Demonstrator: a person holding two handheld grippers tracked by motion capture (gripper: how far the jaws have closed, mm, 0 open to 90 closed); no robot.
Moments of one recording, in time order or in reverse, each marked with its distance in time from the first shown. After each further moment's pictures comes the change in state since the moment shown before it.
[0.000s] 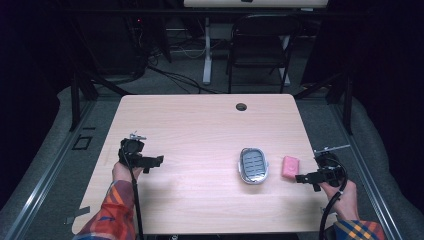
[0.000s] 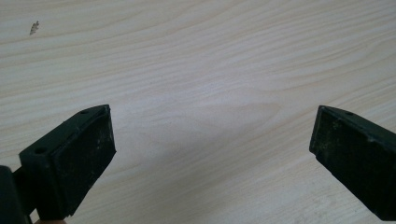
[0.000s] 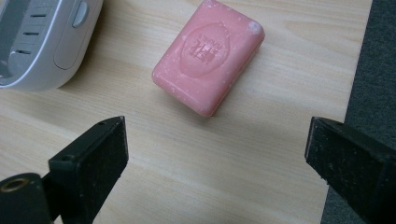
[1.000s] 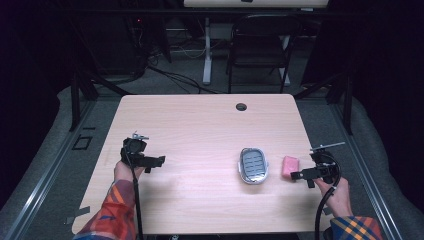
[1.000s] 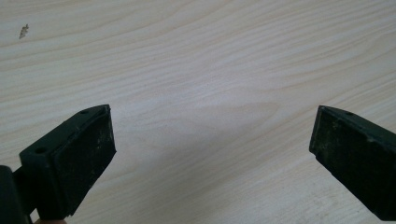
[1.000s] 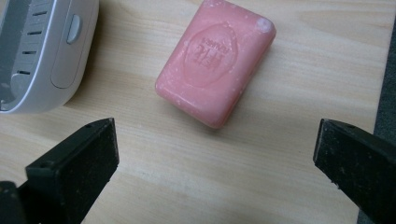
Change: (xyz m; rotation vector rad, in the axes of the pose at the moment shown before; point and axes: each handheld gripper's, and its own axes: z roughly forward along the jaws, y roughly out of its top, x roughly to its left) left arm -0.003 0.003 0.005 0.013 -0.007 0.026; right arm 0.001 0.011 0.016 0.037 0.021 0.075
